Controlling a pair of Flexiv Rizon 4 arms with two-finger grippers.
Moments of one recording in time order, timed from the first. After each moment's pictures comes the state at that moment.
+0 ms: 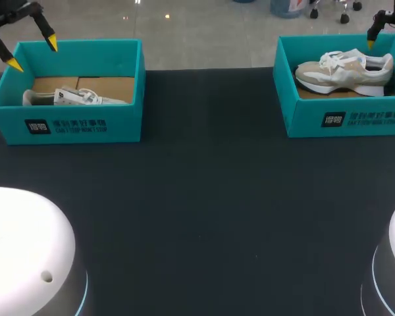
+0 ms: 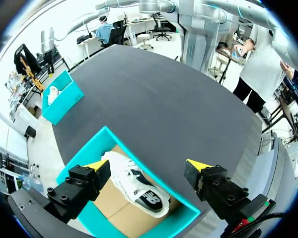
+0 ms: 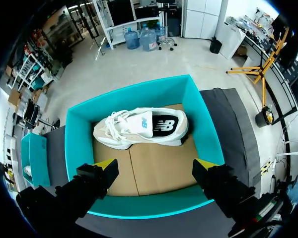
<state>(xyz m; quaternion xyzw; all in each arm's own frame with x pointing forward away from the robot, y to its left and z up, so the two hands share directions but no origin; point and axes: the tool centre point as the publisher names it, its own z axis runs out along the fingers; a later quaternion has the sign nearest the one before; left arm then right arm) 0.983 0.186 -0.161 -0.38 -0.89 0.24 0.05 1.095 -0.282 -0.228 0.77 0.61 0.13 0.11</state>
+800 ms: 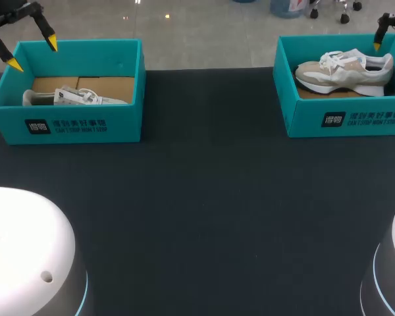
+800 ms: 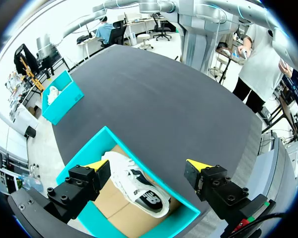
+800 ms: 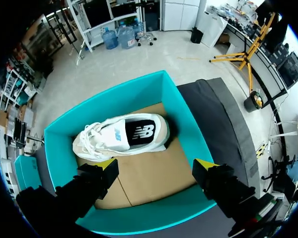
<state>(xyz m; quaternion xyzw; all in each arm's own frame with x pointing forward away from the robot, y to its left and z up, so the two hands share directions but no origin) 0.983 0.186 -0.161 -0.38 -0.89 0.24 0.05 1.111 -0.317 -0.258 0.82 0.55 0.08 0.12</state>
